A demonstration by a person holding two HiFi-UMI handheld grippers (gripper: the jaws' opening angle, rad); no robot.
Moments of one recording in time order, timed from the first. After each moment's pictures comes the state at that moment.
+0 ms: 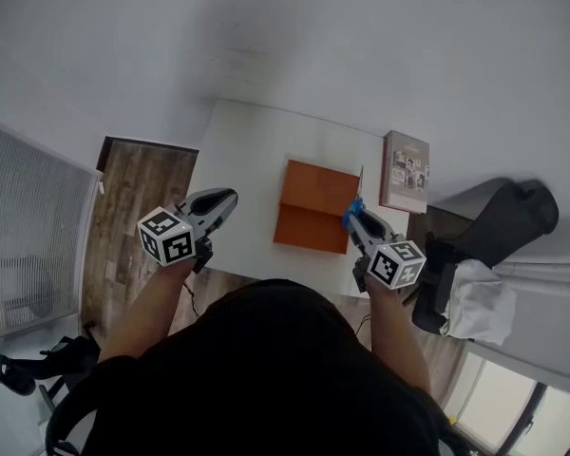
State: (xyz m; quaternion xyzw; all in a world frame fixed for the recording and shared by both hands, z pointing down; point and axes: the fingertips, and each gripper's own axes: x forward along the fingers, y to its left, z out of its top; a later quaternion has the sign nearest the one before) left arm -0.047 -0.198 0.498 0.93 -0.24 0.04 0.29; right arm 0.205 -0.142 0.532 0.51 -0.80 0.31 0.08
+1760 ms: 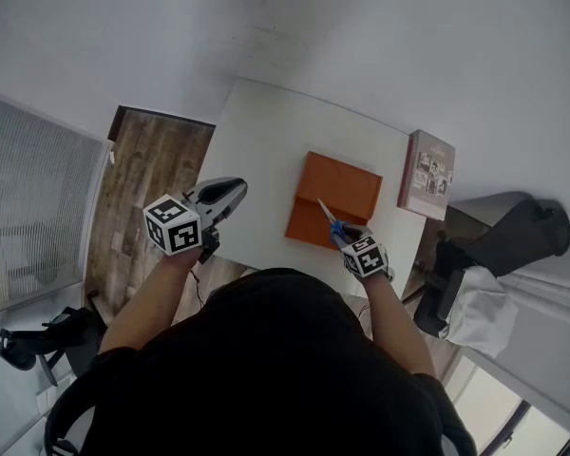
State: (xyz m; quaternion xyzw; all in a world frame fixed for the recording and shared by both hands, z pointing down) left arm -0.058 -0.219 0.525 0.91 -0.26 0.05 0.32; right arm 0.179 -0.101 0.745 0.34 -0.78 0.31 0.42
